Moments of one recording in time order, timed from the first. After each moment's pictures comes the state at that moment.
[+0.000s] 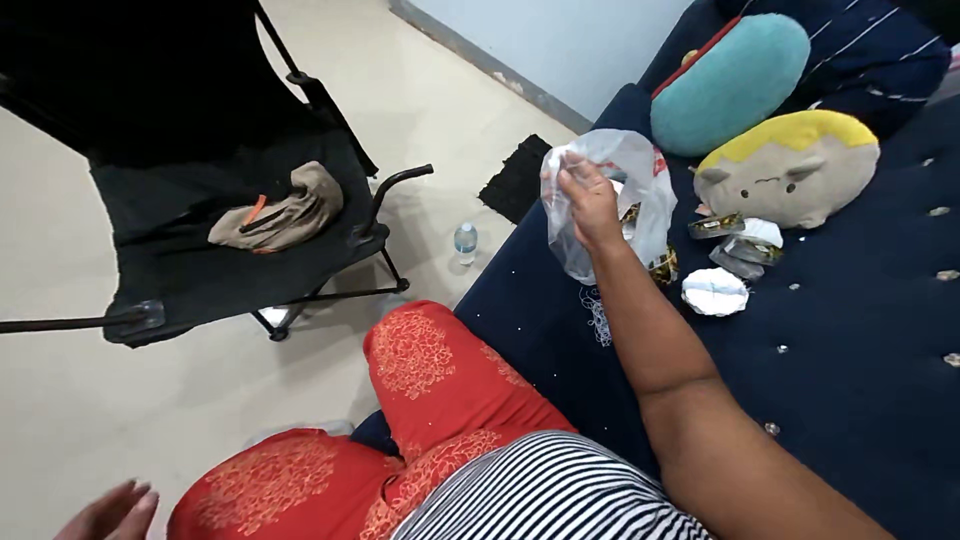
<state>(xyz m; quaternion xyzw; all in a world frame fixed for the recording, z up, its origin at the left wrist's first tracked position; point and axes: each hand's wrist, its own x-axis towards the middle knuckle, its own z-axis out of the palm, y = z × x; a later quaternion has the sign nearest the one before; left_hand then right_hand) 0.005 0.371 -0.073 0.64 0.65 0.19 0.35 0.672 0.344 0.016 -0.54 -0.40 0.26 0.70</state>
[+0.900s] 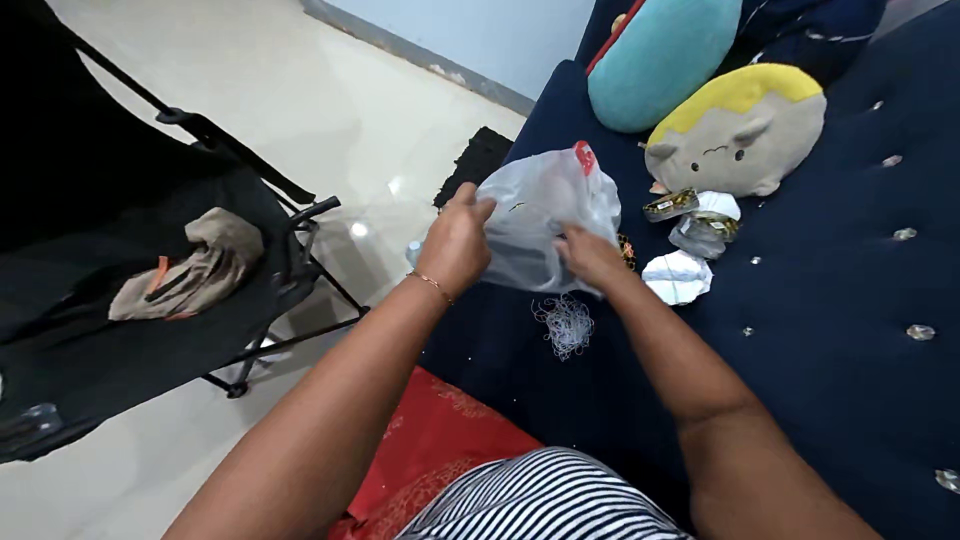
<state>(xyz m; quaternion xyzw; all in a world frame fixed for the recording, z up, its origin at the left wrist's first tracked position) 0.586 0.400 0.059 0.94 0.19 0.10 0.27 0.765 0.229 -0.015 -0.88 -0.43 0.20 0.10</state>
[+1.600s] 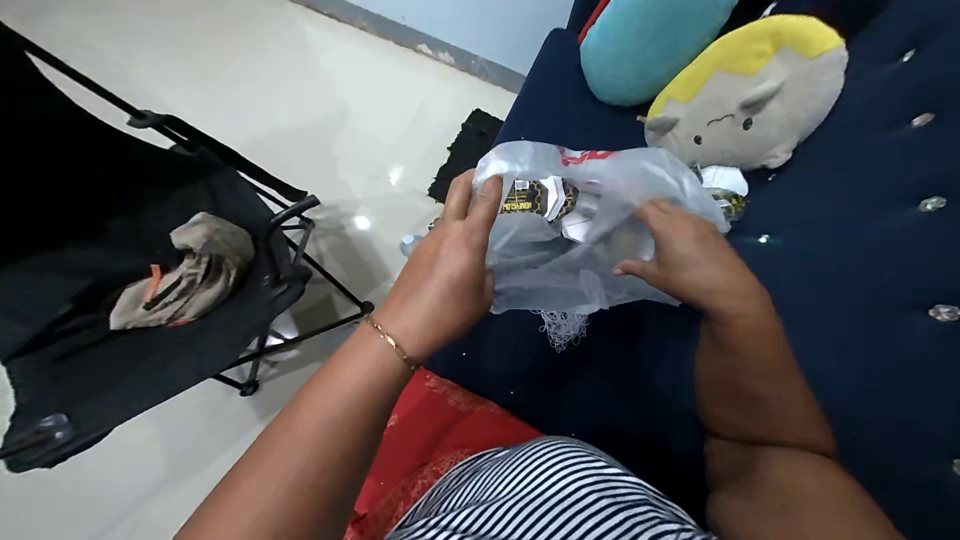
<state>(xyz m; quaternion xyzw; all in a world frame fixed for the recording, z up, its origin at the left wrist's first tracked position) 0.567 0.354 0.111 0.94 0.16 0.07 0.28 0.764 0.144 0.088 -0.86 -0.47 0.10 0.16</state>
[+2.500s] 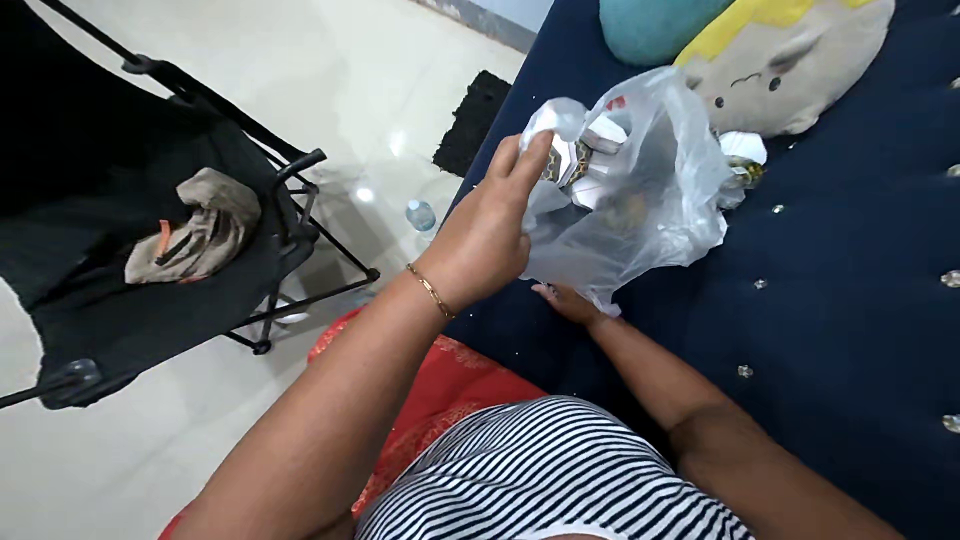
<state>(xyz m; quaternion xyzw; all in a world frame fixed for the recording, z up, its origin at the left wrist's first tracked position) 0.569 0.341 0.105 0.93 0.10 0.07 0.35 0.684 0.139 -0.188 -0.82 -0.48 0.25 0.20</state>
